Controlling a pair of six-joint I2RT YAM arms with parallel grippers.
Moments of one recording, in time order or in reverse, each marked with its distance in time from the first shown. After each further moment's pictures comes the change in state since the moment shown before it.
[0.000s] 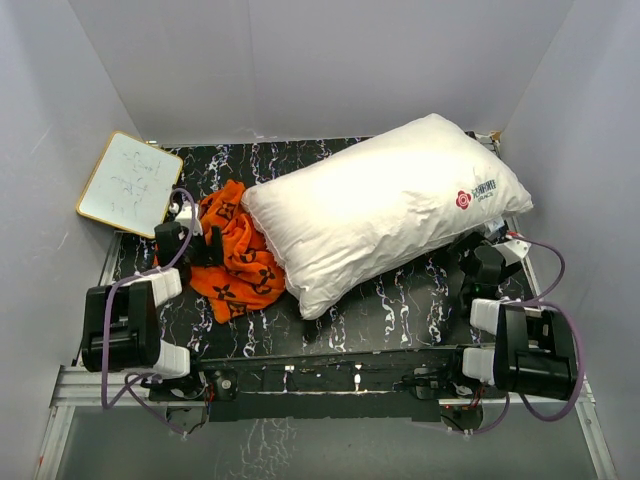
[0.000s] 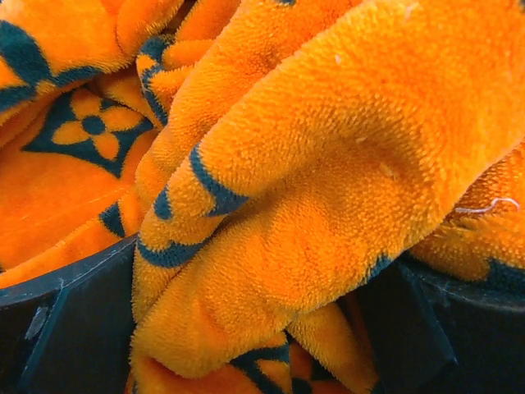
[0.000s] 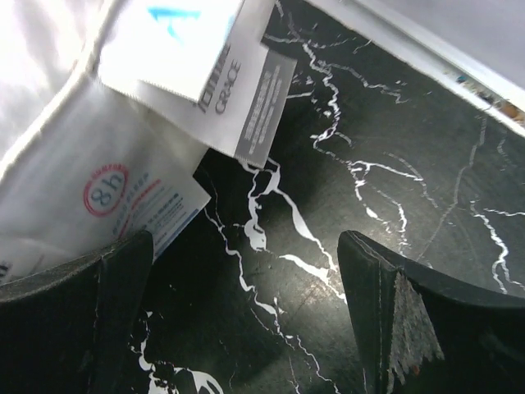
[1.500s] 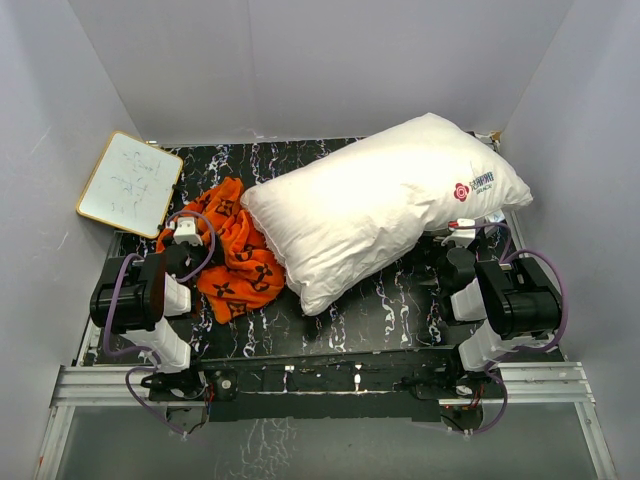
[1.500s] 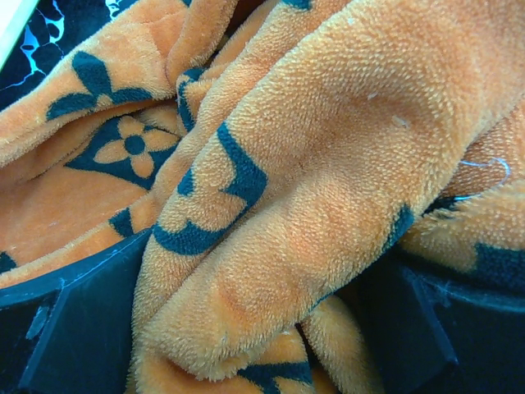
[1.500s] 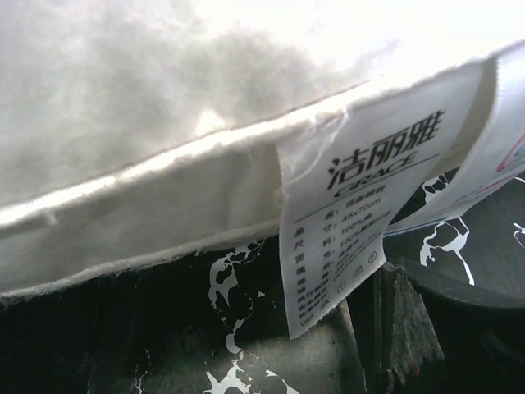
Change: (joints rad) left arm -0.015 0.267 -0.260 0.884 -0.105 -0.087; right arm 0.233 0.368 -0.021 0.532 -0.173 -0.398
